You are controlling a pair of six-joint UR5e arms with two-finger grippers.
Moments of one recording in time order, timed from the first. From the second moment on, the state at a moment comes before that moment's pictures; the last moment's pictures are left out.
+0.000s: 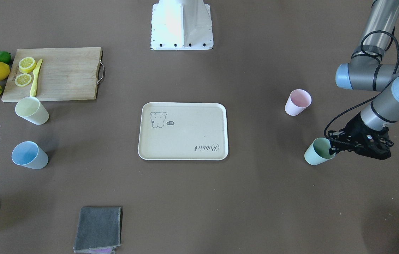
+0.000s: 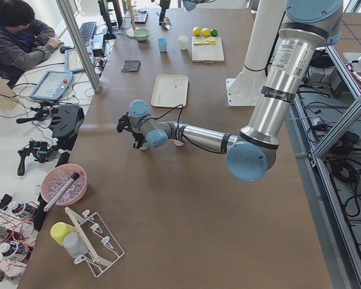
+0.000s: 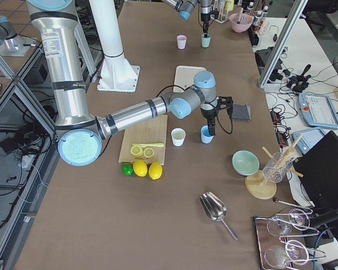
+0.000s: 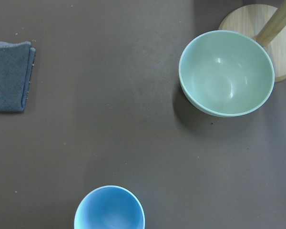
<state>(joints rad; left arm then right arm) -1.03 -1.89 -1.40 -2.19 -2.20 -0.65 1.15 -1.42 1.77 -1.27 2.09 0.76</state>
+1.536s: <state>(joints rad) -0.69 -2.28 -1.50 -1.76 -1.98 -1.12 1.15 -1.42 1.77 -1.27 2.09 0.76</state>
